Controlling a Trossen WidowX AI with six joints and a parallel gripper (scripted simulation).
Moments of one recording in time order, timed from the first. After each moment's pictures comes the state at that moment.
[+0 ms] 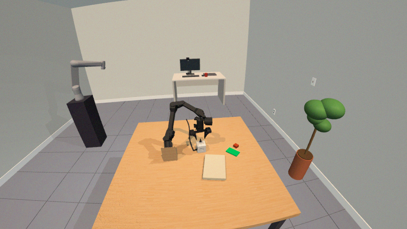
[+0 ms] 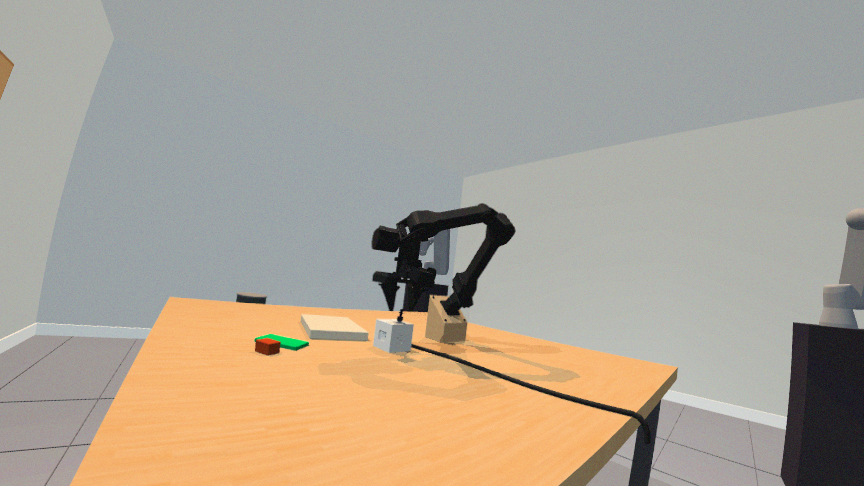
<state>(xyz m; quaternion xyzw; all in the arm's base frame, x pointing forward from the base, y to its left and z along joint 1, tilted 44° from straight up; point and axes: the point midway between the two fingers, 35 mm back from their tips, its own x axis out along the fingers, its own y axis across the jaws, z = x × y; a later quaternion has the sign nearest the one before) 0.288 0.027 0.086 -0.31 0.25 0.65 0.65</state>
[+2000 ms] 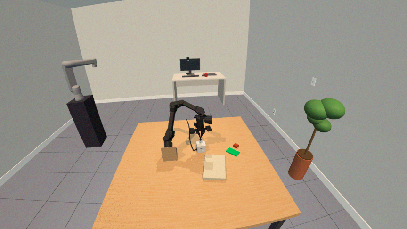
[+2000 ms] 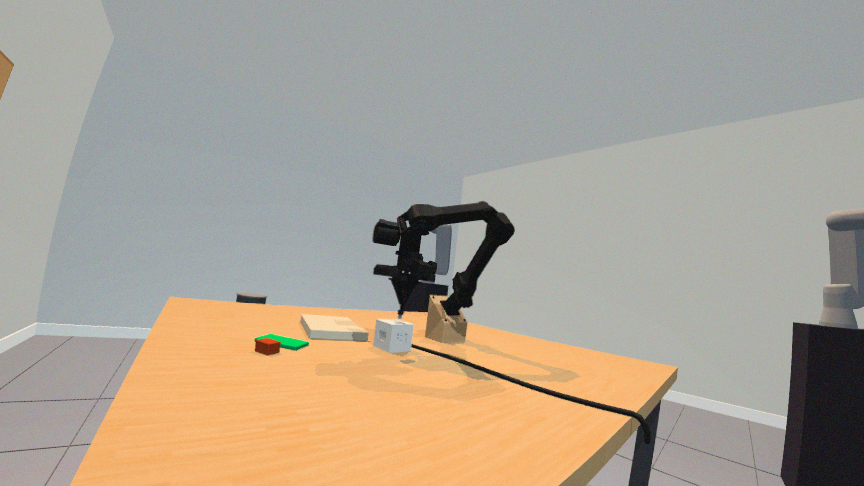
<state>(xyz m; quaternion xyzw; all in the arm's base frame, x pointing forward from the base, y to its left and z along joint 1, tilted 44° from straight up) 0.287 0.015 0.098 -0.31 0.25 0.64 0.65</state>
